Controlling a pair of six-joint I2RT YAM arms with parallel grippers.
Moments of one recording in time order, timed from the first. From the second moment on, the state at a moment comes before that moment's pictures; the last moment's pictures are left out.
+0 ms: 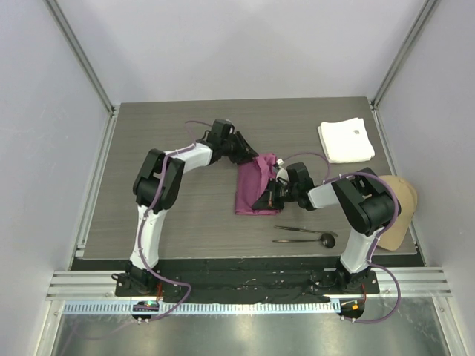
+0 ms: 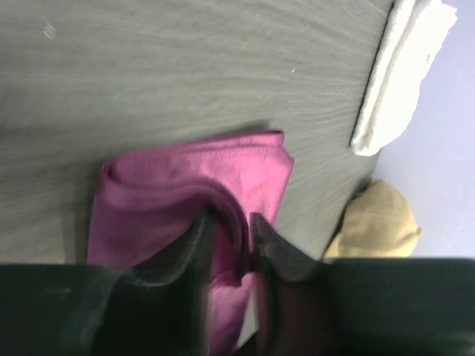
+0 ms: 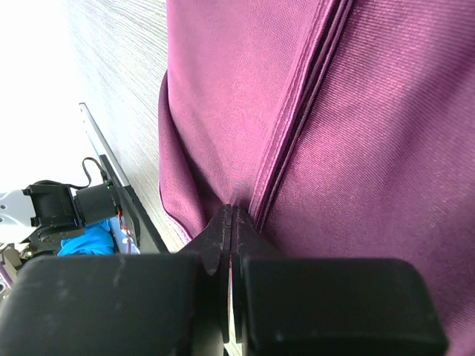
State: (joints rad) left arm -0.47 2.22 1.53 -0.01 0.38 -1.04; right arm 0.43 1.81 0.65 0.40 -0.71 0.73
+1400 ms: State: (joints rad) left arm -0.79 1.70 1.02 -0.14 0.16 -0.72; right arm 0.37 1.77 0.70 0.22 -0.69 0.68
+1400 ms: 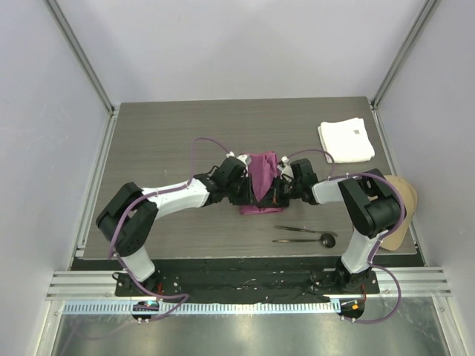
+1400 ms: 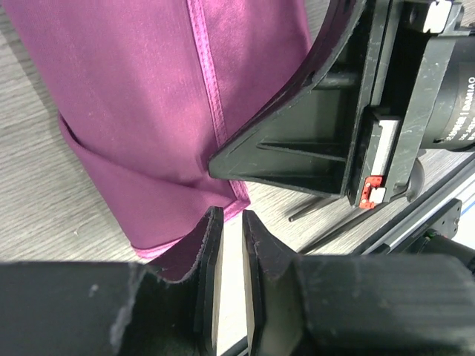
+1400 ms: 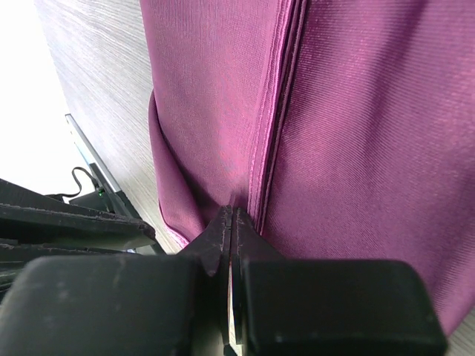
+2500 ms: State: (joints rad) left arm -0.76 1.86 1.34 -0.22 0.16 -0.65; right arm 0.24 1.64 0.71 0.06 -0.65 0.58
